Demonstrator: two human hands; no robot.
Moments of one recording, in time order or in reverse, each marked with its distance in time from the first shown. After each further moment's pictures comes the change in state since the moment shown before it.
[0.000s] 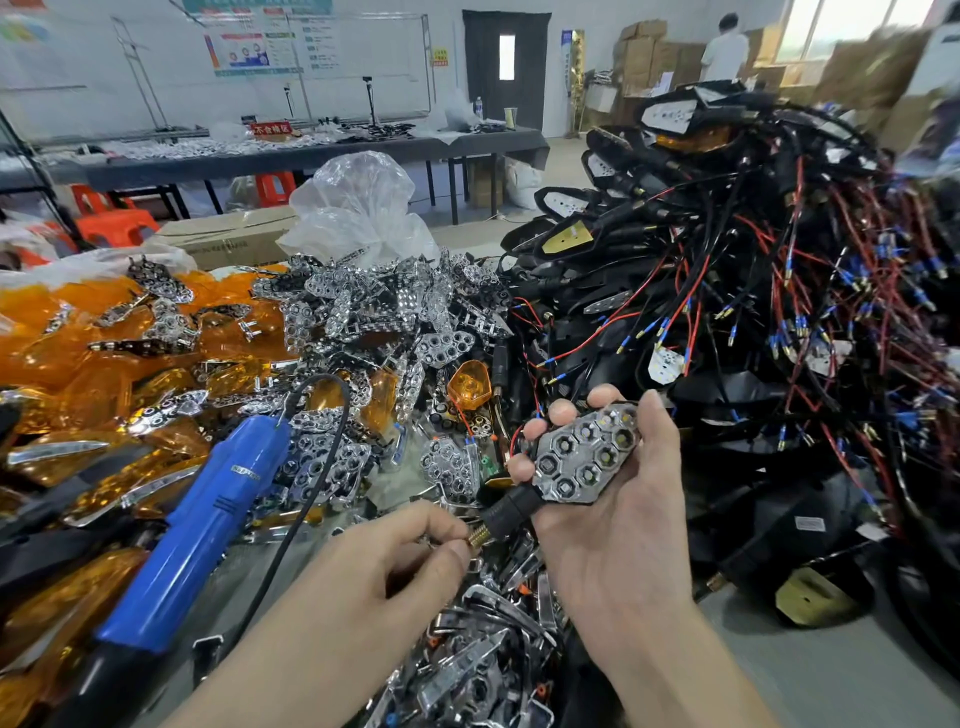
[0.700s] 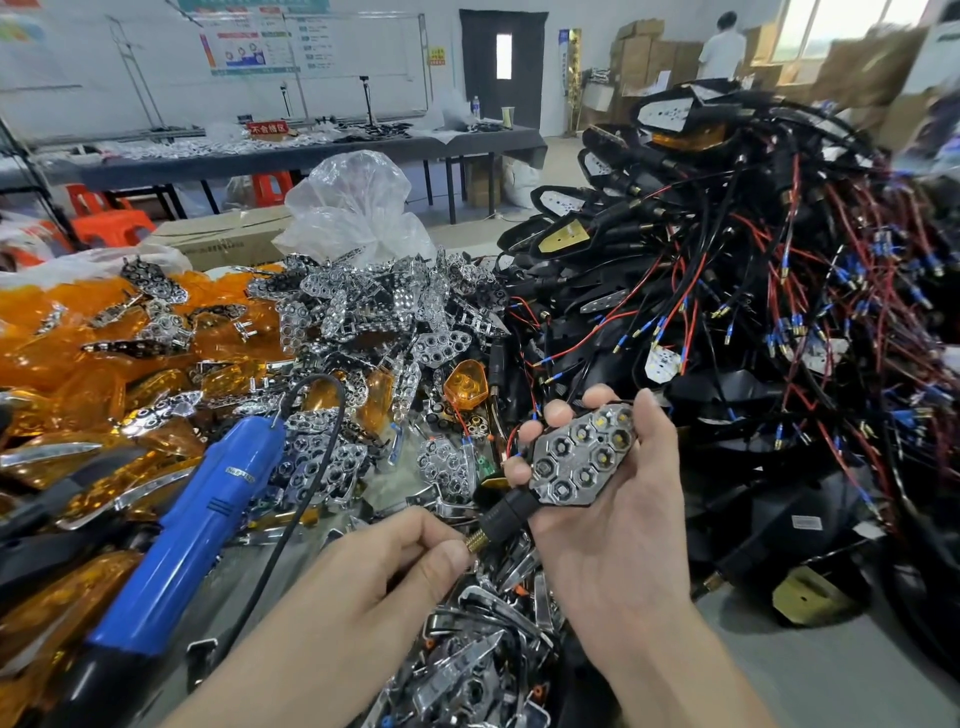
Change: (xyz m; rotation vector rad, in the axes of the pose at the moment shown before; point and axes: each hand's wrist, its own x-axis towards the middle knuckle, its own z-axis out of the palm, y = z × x) left_hand 0.000 0.001 0.001 0.005 -0.002 -0.023; right_hand 0.005 0.001 0.013 0.240 -0.023 0.105
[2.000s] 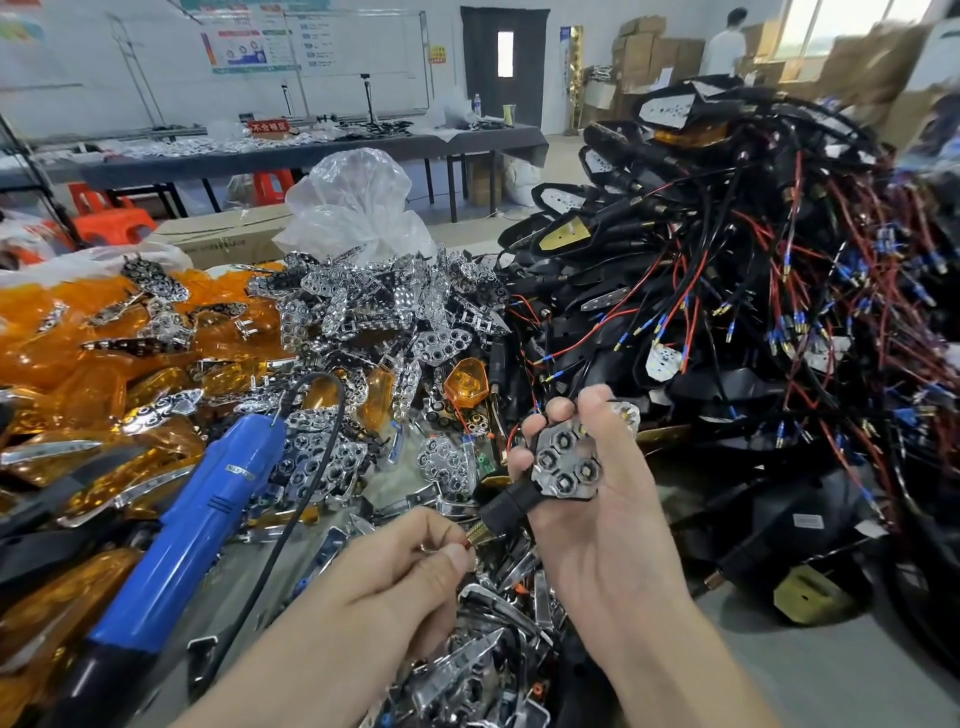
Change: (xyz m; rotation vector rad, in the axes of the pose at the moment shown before) left_hand 0.001 -0.002 0.009 -0.353 -0.118 -0.086; right_hand 0.003 0.002 -0.004 0.017 0.010 -0.004
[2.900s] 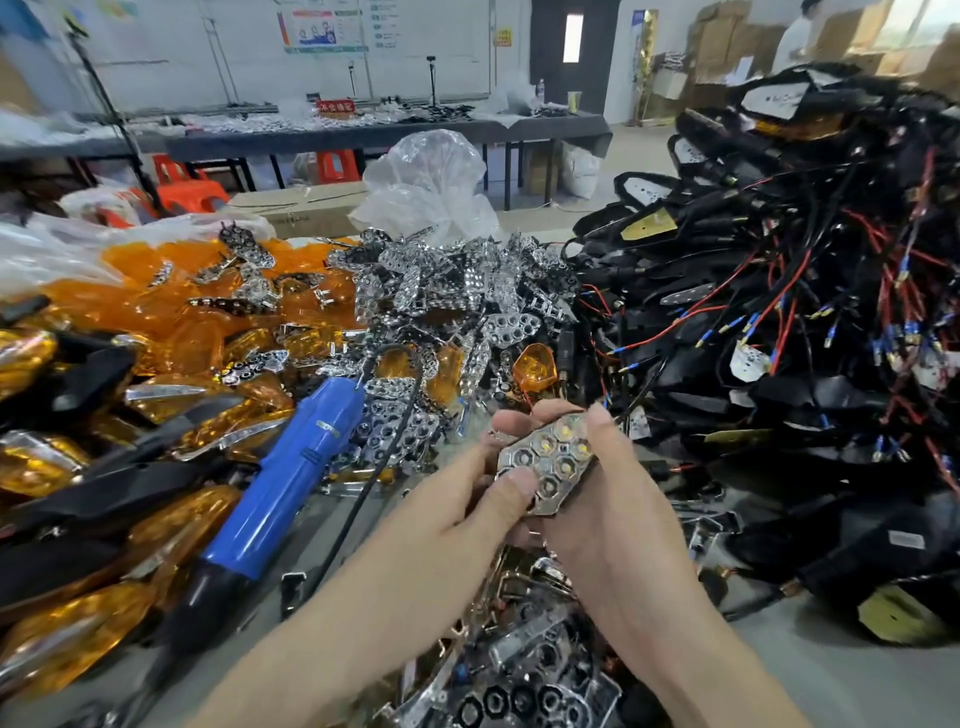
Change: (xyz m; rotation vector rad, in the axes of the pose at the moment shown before) left_hand -0.005 0.003 -0.009 0.131 0.169 0.181; right_hand -0.016 0.030 0.007 -0.490 -0.208 0.199
